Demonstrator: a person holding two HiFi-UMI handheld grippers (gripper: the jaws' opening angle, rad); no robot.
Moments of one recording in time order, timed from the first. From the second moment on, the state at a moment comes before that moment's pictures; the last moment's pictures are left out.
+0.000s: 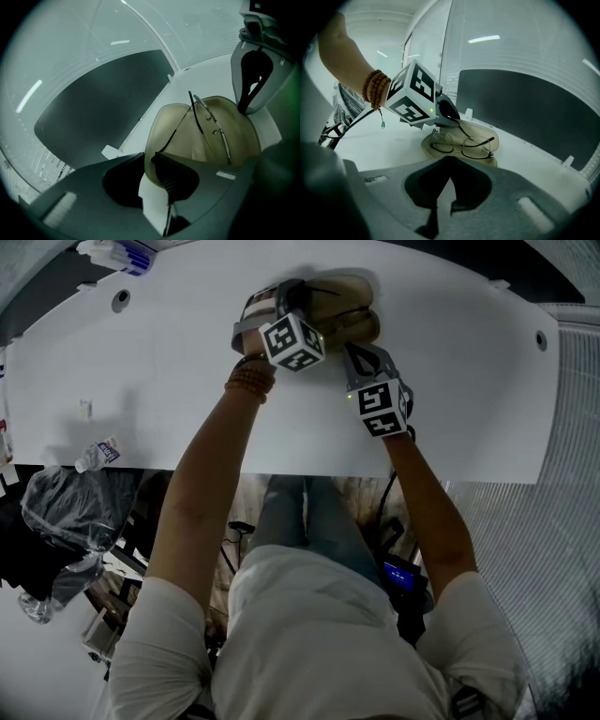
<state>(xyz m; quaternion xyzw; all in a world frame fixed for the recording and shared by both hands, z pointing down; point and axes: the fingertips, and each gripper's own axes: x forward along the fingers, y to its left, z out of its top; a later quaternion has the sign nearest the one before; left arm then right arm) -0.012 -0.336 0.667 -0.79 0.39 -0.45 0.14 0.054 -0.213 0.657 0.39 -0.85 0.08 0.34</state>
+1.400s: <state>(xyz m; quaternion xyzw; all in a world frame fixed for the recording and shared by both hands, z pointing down) -0.010 -0.323 0.640 -0.80 0.41 -0.41 0.17 0.030 -0.253 0.682 -0.01 -0.80 -0.21 0.57</state>
